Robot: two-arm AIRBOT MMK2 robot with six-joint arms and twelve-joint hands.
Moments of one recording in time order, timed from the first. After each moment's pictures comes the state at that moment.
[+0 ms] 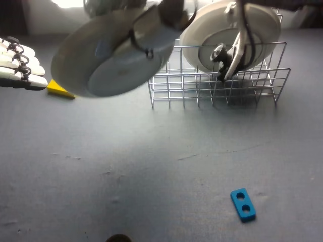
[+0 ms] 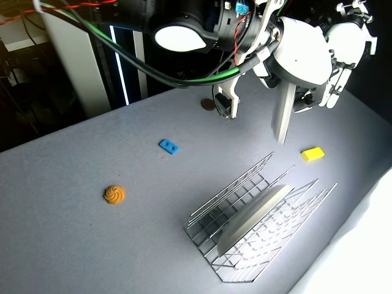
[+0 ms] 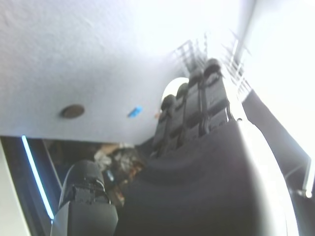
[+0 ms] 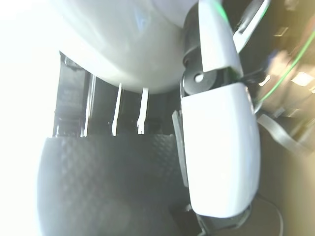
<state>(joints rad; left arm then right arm) 0.41 -0.81 1.62 1.78 -1.12 -0.41 0.05 -1.30 1.09 0.68 0.05 -1.39</state>
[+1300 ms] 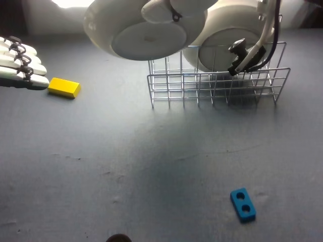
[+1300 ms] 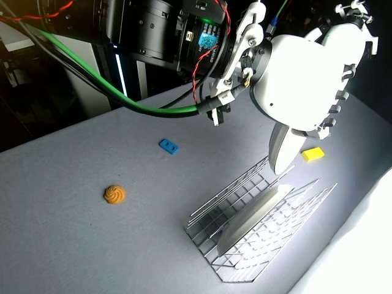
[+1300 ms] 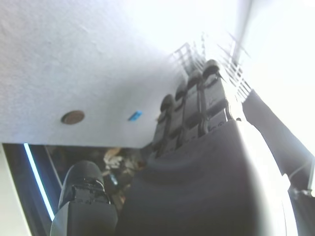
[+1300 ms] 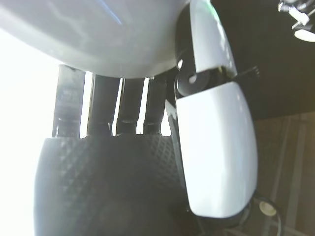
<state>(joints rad) 0.41 -0.80 1.61 1.80 -1.09 -0.39 0.02 -1.21 1.09 0.98 0.22 -1.36</state>
